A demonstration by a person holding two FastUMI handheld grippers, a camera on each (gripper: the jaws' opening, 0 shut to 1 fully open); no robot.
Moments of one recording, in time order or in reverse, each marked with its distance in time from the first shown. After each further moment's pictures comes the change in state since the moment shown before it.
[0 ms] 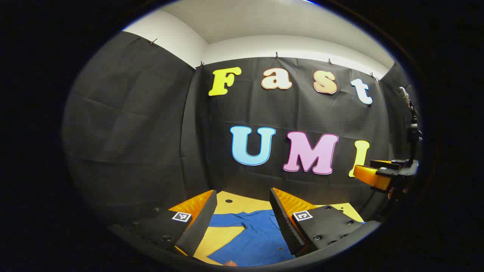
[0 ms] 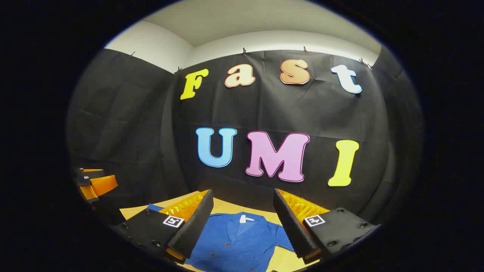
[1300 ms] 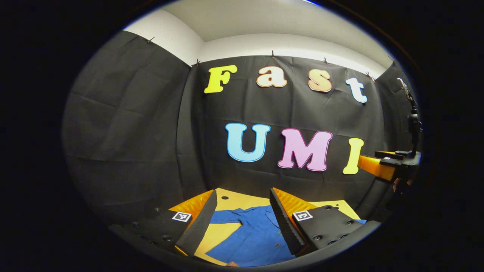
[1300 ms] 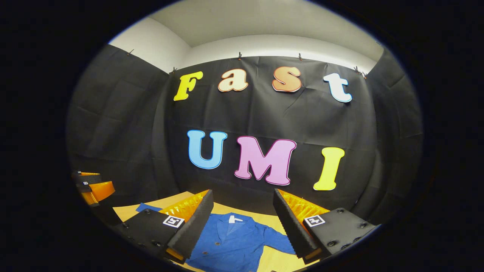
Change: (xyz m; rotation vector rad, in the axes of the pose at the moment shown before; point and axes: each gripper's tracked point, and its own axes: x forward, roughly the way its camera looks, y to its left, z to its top) left arm -0.013 -0.015 -0.003 -0.002 0.018 -0.068; right arm -0.034 -0.023 0.018 -0.022 -0.011 -0.098
